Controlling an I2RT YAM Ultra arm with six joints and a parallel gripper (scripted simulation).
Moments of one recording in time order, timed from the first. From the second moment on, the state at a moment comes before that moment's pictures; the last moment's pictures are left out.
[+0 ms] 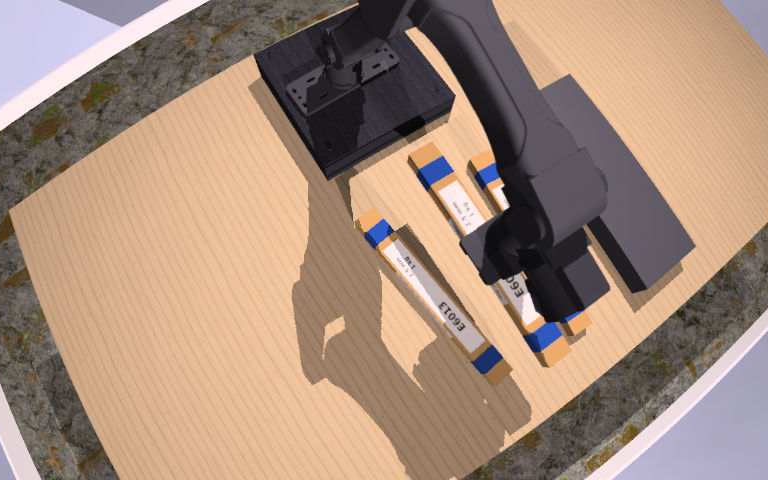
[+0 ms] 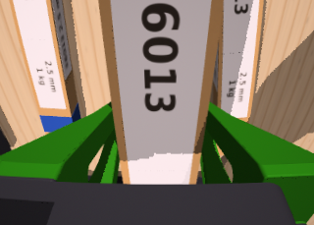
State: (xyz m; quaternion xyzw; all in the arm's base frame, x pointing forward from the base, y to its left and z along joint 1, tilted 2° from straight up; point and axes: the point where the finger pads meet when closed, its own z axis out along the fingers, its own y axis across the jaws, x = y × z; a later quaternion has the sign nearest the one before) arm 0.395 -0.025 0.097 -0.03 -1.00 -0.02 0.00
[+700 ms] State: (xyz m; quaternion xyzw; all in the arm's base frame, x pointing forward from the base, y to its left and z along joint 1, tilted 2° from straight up) arm 0.391 -0.023 0.093 -0.03 -1.00 -0.02 0.00
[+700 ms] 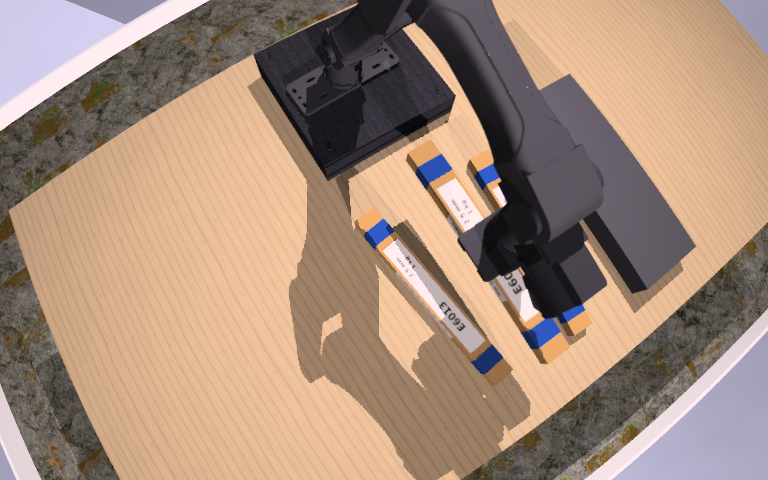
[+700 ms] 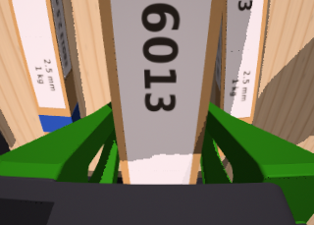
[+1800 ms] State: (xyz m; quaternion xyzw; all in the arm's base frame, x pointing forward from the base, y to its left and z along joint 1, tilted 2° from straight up) arm 0.393 -0.022 0.049 -0.03 -1.00 -0.02 0.00
